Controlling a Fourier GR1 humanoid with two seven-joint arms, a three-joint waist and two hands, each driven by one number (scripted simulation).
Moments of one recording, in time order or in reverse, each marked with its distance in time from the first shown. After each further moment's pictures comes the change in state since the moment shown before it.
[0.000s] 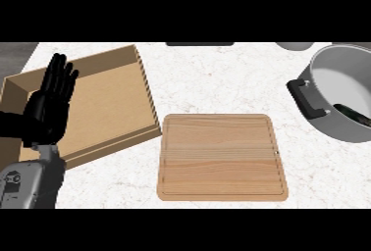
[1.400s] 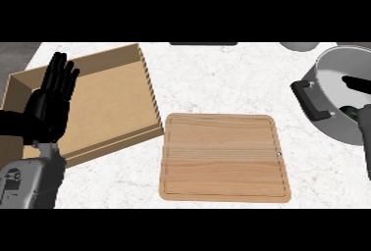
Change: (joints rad) left arm -0.011 0.012 -0.005 0.021 0.015 -0.004 -0.019; right arm -0.782 -0.216 0.115 0.982 0.668 -0.112 0.292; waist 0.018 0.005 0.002
